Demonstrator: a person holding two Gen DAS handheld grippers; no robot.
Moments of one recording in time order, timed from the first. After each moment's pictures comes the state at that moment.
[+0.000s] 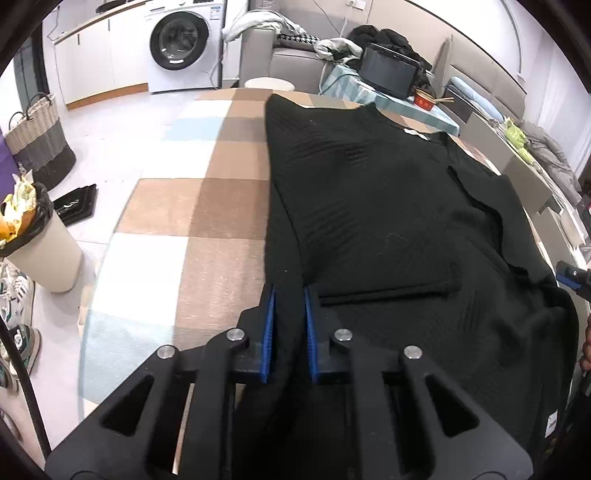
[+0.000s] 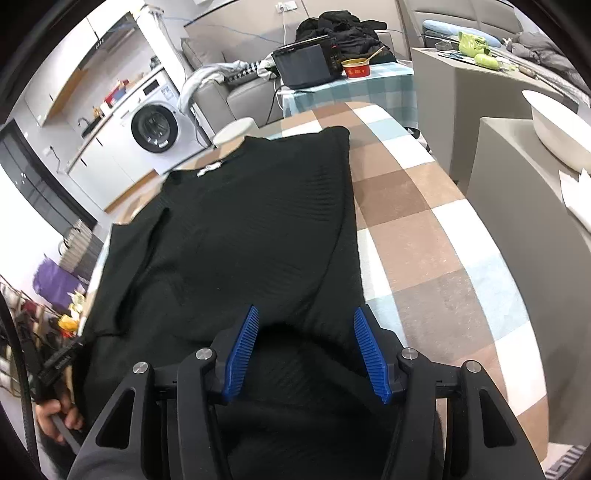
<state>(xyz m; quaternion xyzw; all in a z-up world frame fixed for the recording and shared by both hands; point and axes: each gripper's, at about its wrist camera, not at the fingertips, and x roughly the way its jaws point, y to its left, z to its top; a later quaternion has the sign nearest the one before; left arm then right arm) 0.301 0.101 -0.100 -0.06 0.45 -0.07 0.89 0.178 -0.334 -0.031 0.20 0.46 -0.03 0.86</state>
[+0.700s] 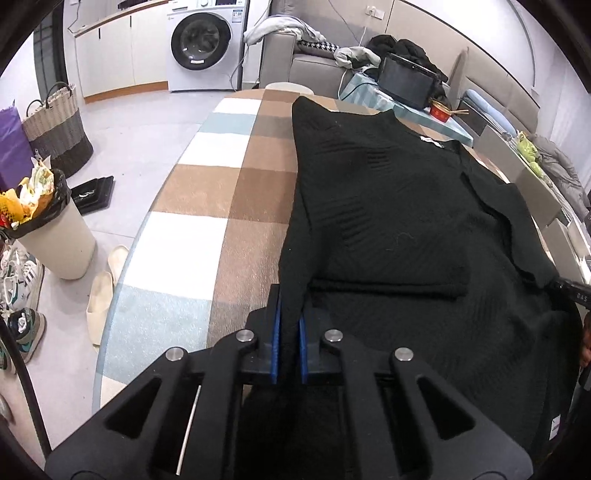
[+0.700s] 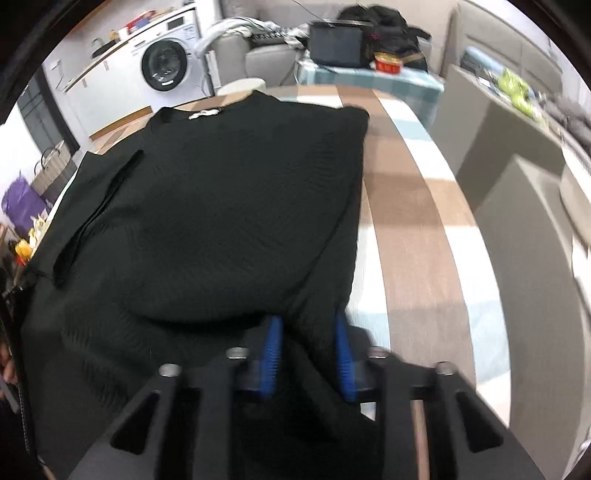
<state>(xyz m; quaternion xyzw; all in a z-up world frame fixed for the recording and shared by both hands) 0.276 0.110 -0.099 -0.07 0.44 -0.04 0.89 0.207 -0.314 -0.054 0.04 0.51 -0.03 0.86</state>
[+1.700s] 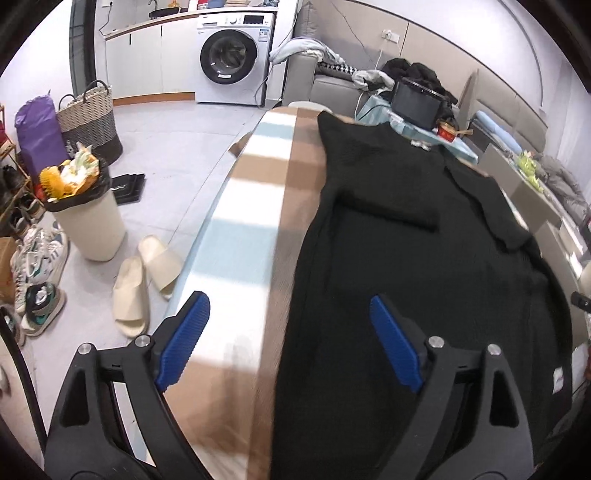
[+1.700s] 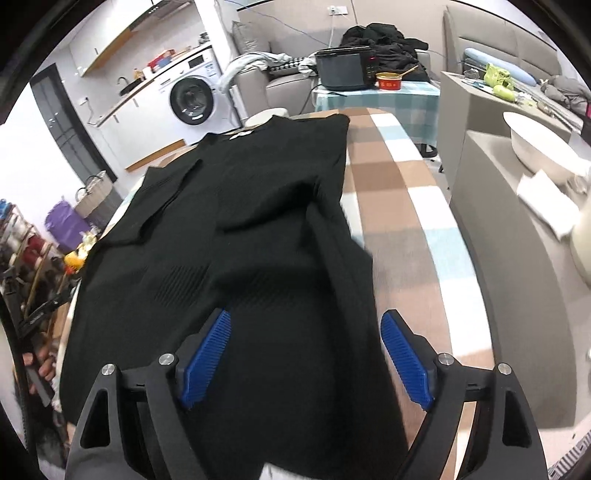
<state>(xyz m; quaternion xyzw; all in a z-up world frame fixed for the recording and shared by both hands) 0.148 0.142 -0.065 -0.08 0.41 0.00 0.91 0.068 -0.324 -0.016 0.13 0.45 0.03 0.88</state>
